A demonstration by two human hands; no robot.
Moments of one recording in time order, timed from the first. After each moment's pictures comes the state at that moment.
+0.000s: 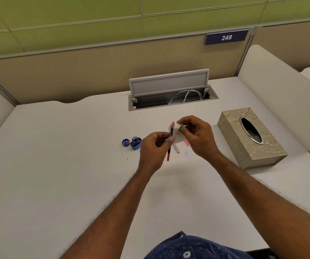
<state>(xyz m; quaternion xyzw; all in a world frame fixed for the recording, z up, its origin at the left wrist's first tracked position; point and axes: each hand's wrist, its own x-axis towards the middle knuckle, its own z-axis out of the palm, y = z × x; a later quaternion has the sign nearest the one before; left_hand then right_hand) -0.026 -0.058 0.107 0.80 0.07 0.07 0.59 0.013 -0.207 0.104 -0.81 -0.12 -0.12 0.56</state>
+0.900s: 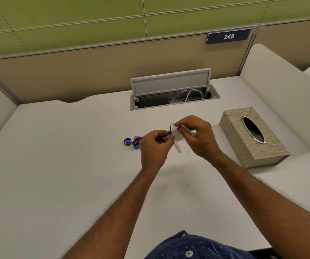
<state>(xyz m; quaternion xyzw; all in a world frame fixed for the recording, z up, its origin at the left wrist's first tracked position) -0.025 -0.059 0.109 0.82 0.09 0.16 0.55 0.015 -0.207 0.105 -0.84 -0.20 -0.18 0.47</state>
